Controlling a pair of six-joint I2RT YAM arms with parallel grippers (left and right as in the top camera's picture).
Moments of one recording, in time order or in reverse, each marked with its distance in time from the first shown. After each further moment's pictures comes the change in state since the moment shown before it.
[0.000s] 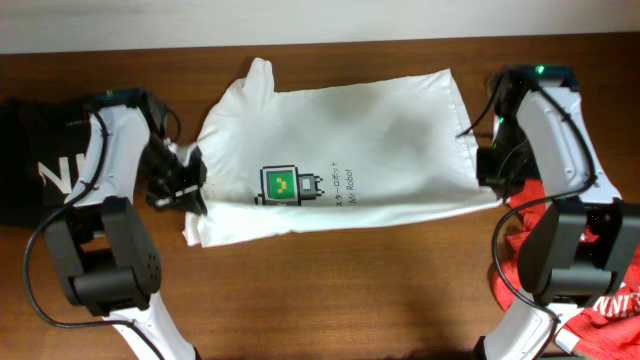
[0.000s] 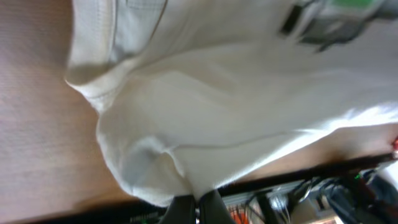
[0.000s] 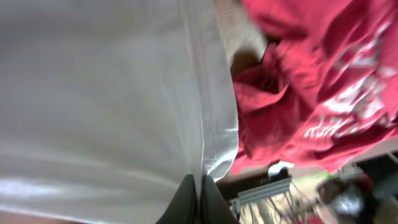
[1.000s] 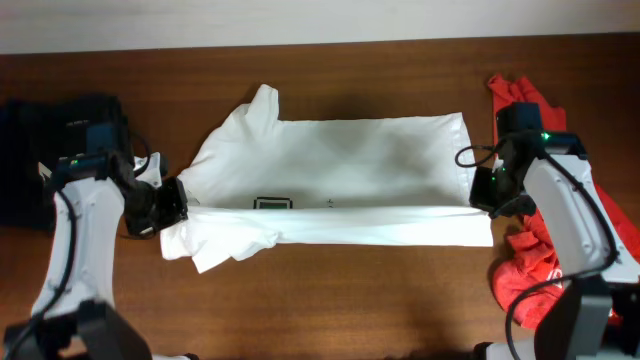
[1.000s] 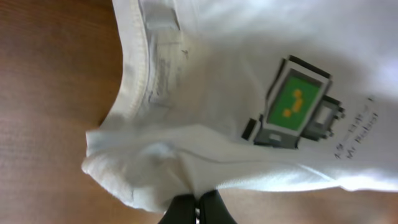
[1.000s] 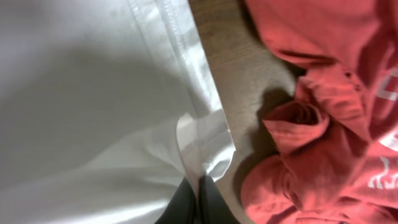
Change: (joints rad) left arm 0.099 -0.462 -0.406 0.399 -0.024 -0.117; right arm 0.000 -0.366 -0.446 0.466 -0.069 0.082
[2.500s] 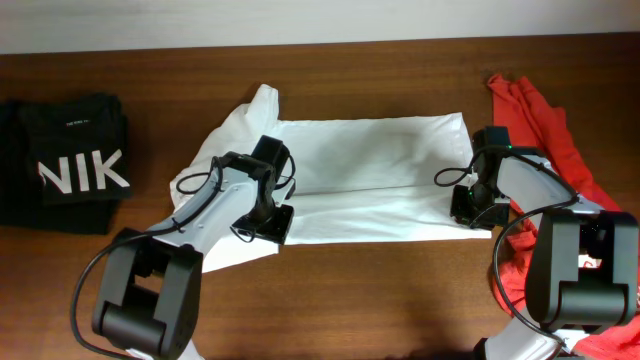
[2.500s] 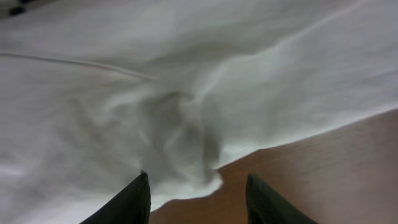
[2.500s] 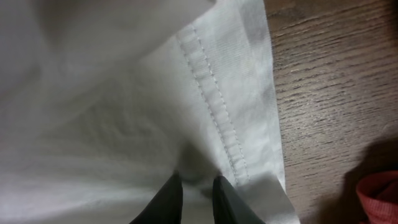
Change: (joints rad) left arm -0.605 0.251 -0.064 0.194 -0.160 0.047; right arm 0.000 0.230 -0.155 0.262 -0.066 -0.036
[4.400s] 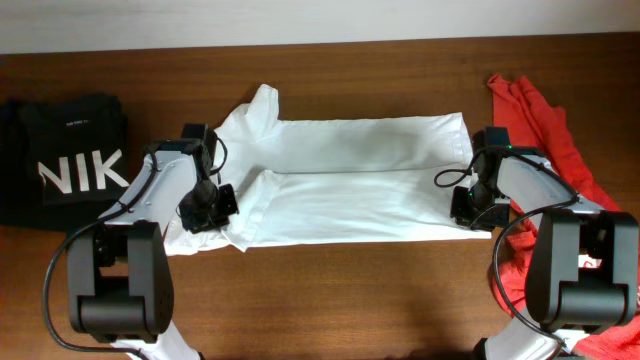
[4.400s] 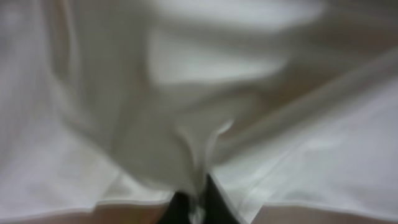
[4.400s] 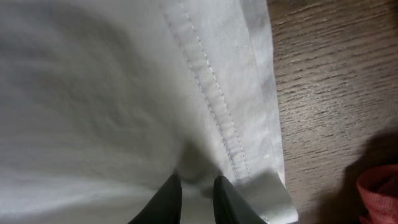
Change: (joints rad) left arm 0.326 0.047 0.059 -0.088 -0.013 -0.280; right arm 0.000 0.000 0.000 -0.015 0.000 0.000
